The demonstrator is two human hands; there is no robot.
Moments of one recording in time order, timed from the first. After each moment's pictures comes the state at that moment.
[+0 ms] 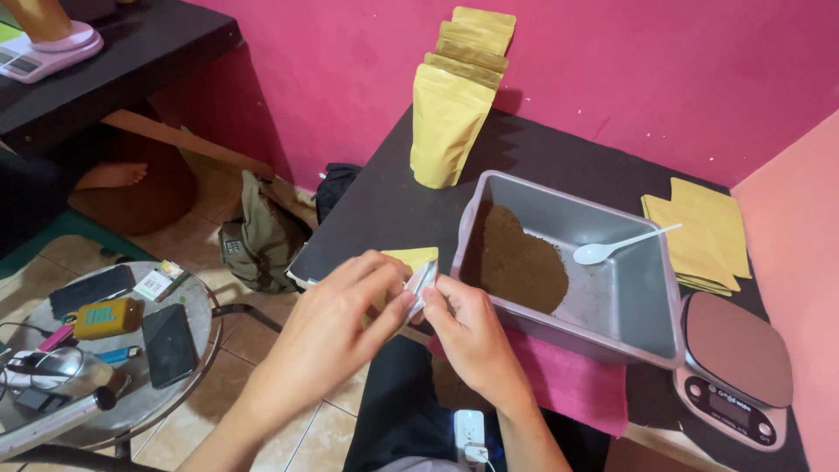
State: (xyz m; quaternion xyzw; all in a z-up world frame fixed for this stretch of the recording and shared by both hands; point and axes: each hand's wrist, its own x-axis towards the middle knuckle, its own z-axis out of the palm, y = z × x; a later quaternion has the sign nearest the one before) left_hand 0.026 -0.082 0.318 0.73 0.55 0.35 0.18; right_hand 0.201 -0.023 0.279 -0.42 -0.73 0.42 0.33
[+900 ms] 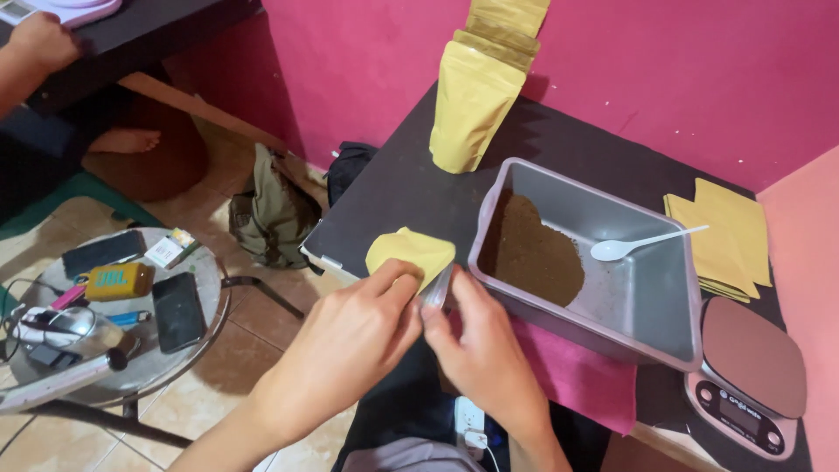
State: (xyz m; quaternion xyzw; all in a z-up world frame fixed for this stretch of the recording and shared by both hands) left_hand 0.034 -0.099 0.298 0.76 0.58 0.28 0.07; right_hand 0.203 -0.048 0.287 -0.40 -0.80 0.33 0.31
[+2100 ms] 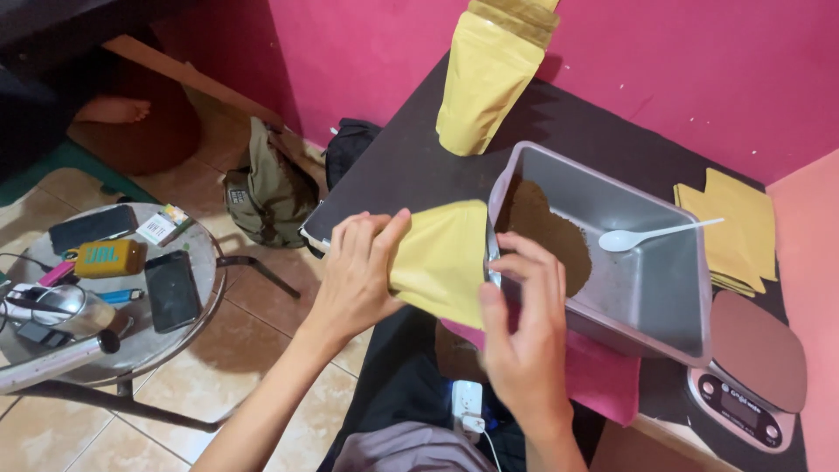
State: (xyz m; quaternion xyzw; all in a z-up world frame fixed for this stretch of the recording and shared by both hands) left_hand 0.008 -0.034 0.187 0.73 0.50 0.43 -0.17; right_hand 0.216 -0.052 0.287 -0.42 -0.77 0.17 0.45
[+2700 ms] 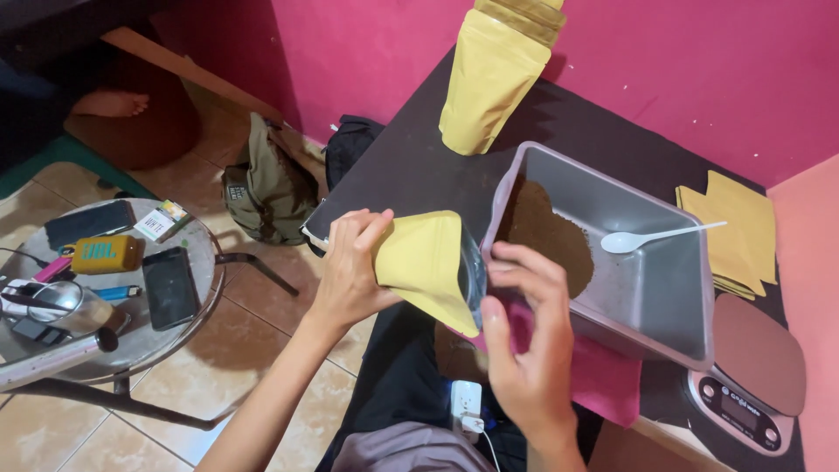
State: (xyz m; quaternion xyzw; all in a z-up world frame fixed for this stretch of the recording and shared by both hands) left_hand -0.005 -0.018 0.150 0.70 0.47 0.52 -0.14; right_hand 0.218 -0.058 0.283 -0.31 -0.79 0.20 0.48
